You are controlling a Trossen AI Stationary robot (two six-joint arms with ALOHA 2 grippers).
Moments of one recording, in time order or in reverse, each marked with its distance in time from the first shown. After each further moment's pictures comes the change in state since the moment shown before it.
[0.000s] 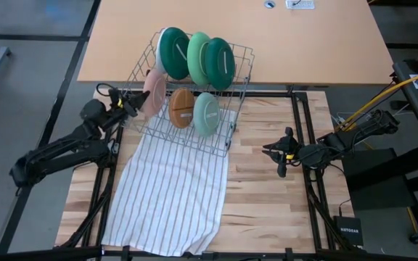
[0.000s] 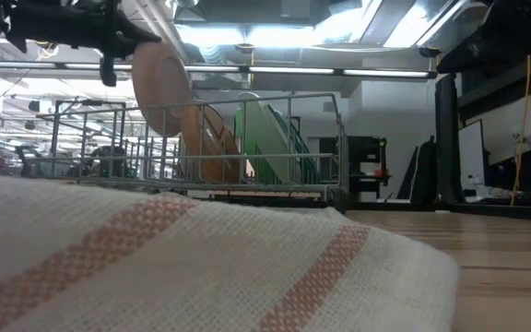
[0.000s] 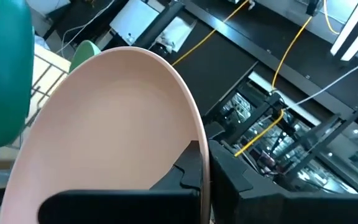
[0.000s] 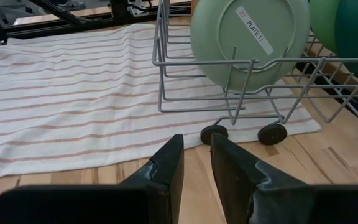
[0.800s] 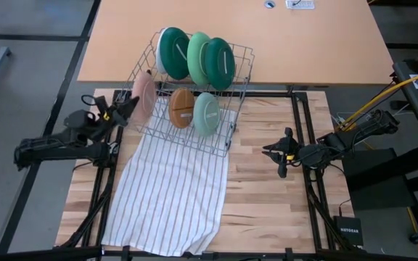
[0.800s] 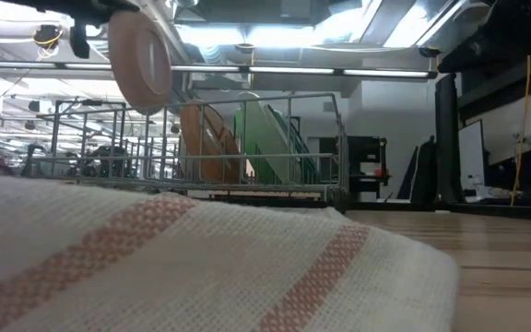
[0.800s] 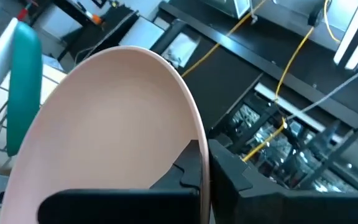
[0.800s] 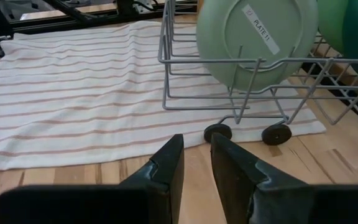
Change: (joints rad) left arm -0.472 -0.187 0.092 -0.224 -0.543 0.148; right arm 0.000 -0.002 0.000 0.000 -0.020 -0.019
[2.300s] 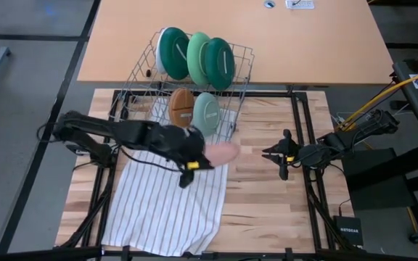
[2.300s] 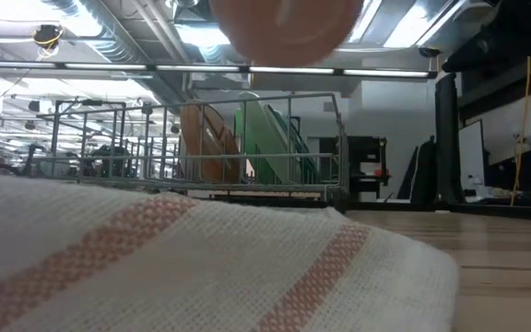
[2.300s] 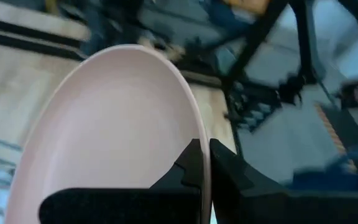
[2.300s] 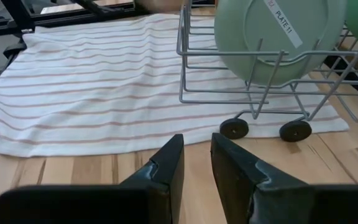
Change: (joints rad) left arm -0.378 1.219 1.134 -0.641 0.568 0.269; right arm 0.000 -0.002 0.000 -0.001 -0.070 0.000
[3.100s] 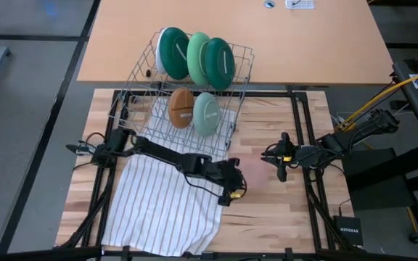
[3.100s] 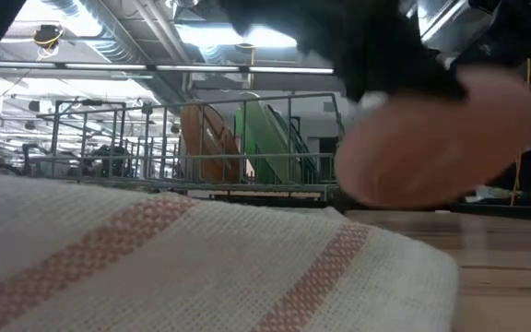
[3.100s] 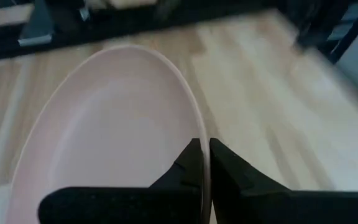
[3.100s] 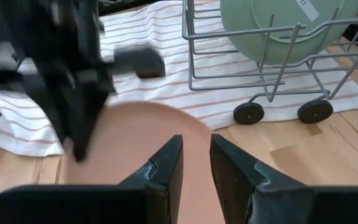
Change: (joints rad) left arm 0.003 0.593 -0.001 0.508 -0.014 0.413; right arm 0.000 0.043 0.000 0.001 -0.045 0.120
